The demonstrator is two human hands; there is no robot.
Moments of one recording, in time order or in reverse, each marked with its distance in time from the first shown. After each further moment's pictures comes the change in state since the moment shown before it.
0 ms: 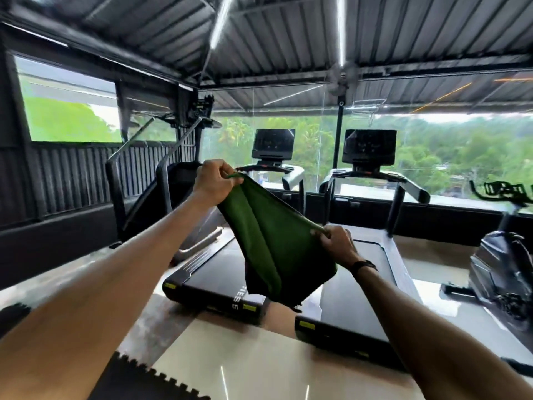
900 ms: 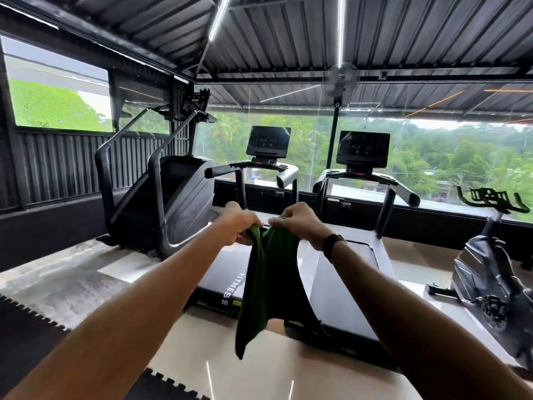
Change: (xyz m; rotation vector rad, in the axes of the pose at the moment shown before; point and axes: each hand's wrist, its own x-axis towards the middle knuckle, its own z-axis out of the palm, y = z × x) left_hand -0.065 0.005 0.040 -0.238 -0.381 -0.552; right_hand -0.003 -0.109 0.002 0.253 -0.254 0.003
